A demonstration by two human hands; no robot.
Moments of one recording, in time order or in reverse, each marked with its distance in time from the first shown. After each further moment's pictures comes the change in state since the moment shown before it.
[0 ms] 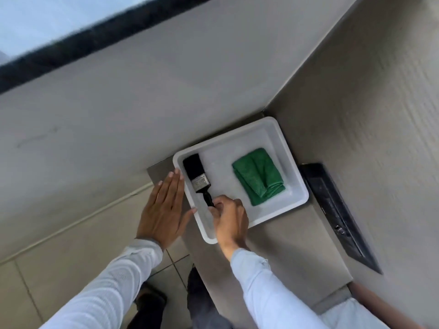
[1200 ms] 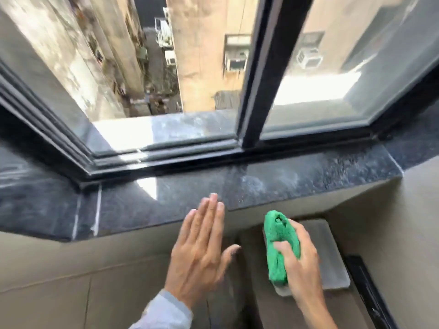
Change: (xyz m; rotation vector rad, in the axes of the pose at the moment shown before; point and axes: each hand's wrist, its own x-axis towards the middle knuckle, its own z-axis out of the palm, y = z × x) left_hand -0.217 -0.127 -0.287 -0.071 0.729 -0.144; right_hand -0.245 -0.246 -0.146 0.451 0.173 -0.479
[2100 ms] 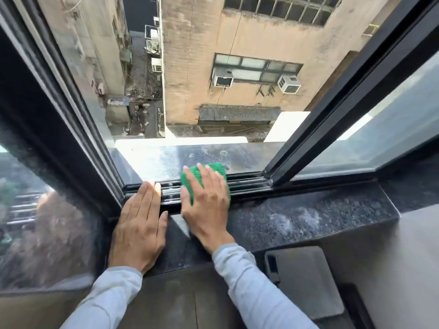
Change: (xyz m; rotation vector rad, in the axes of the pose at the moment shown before) left_hand 0.039 -0.211 -0.018 0.030 -0.015 -0.274; right_hand 0.089 -0.156 0.249 -0.660 0.026 -0.634
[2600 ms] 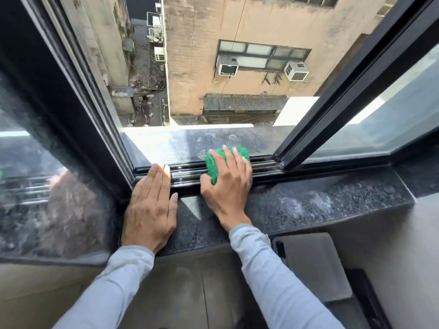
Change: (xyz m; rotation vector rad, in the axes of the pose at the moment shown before) left_hand 0.001 0.002 -0.005 -0.010 -0.034 -0.001; right_hand 0.000 0.008 -0.012 0.089 0.067 0.201
